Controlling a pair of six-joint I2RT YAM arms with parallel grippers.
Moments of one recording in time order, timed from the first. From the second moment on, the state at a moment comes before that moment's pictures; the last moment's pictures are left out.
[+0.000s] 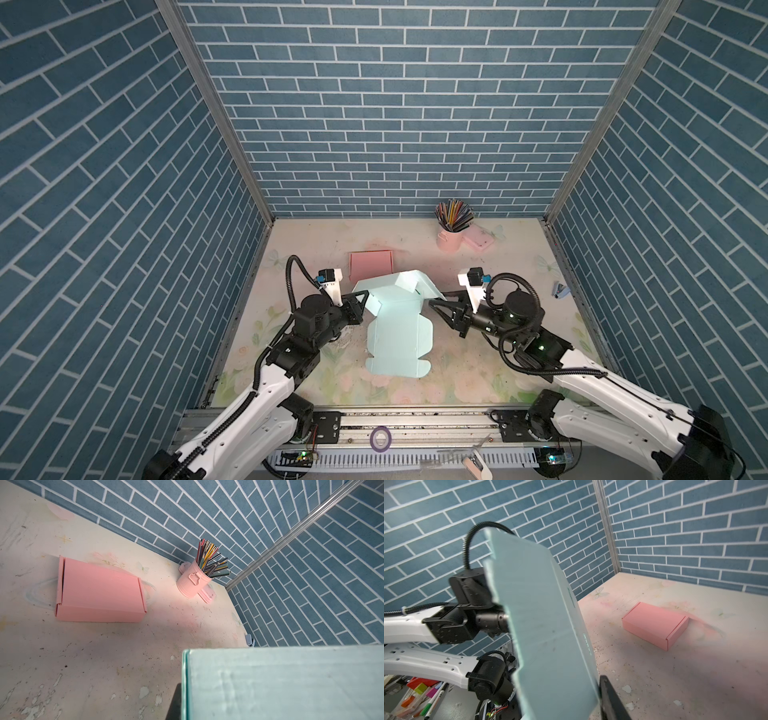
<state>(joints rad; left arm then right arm) -0.45 0.78 0.46 0.05 0.17 -0.69 0.82 0.85 0.58 0.21 -0.38 0.31</state>
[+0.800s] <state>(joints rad) -0.34 0.87 0.57 -0.14 0.44 -0.47 0.71 0.92 0.67 0.07 -0.62 0.24</state>
